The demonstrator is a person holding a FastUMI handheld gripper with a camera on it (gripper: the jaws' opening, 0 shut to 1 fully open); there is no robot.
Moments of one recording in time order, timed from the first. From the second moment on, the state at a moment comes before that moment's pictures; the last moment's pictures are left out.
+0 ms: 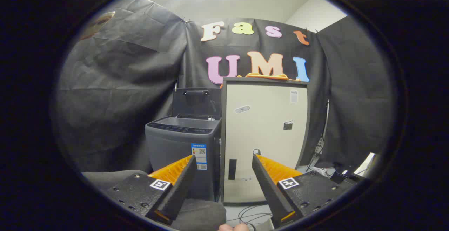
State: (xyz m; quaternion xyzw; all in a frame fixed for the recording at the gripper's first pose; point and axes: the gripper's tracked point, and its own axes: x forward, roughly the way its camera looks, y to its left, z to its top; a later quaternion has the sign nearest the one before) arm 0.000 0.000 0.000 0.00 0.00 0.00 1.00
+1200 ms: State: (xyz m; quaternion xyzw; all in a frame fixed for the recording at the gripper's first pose) arm 0.003 -0.003 -0.002 0.00 0.00 -0.01 1.00
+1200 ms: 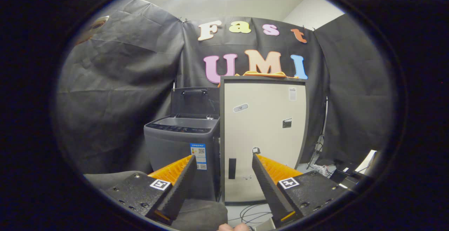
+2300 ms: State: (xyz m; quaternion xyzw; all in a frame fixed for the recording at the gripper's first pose) arm 0.036 0.008 -0.007 0.01 0.04 0.00 1.00
